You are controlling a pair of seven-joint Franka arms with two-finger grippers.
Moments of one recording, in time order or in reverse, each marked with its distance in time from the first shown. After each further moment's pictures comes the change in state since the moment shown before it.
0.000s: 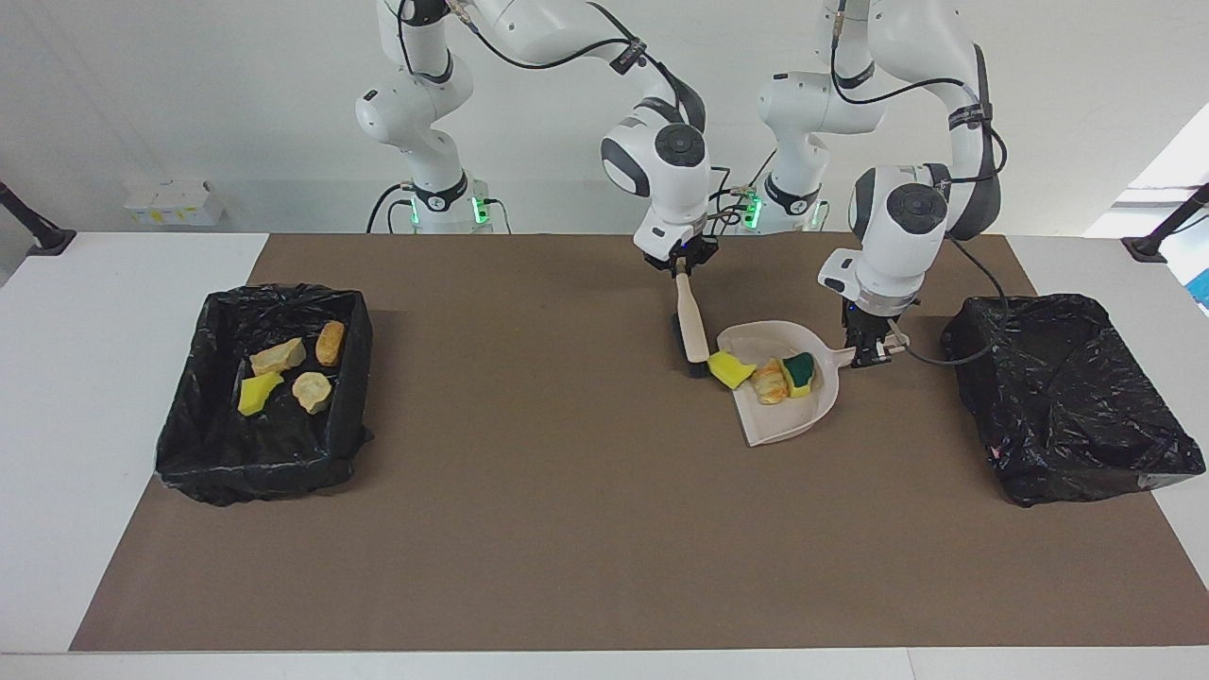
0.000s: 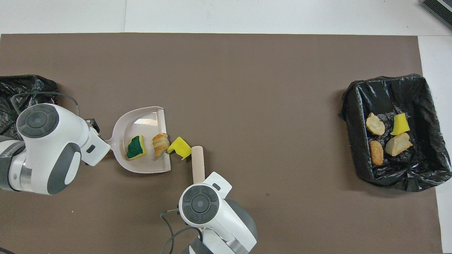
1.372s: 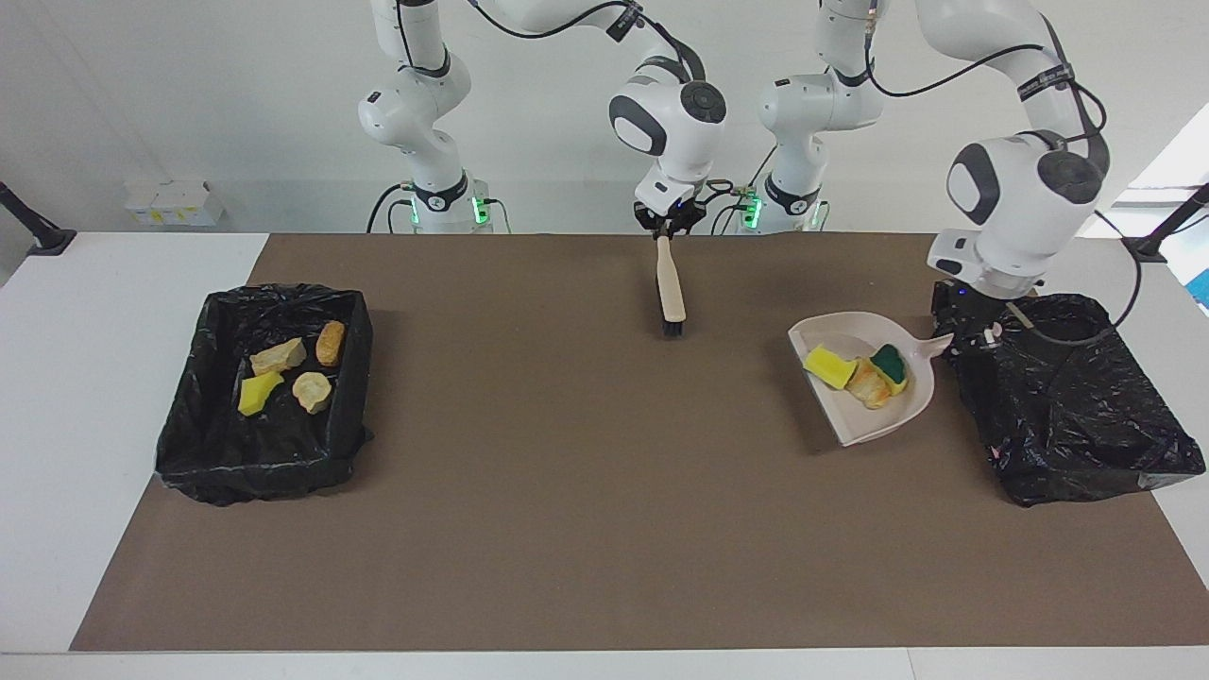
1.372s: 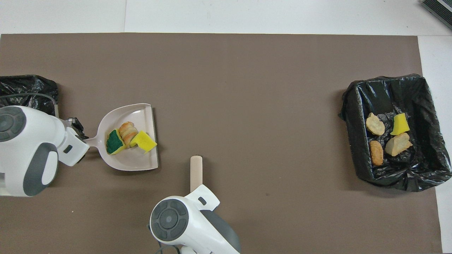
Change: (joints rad) left arm 0.313 -0.010 0.018 0.220 -0.101 -0.170 0.339; right arm 0.109 -0.161 -0.003 -0.143 -0.159 -0.205 0.213
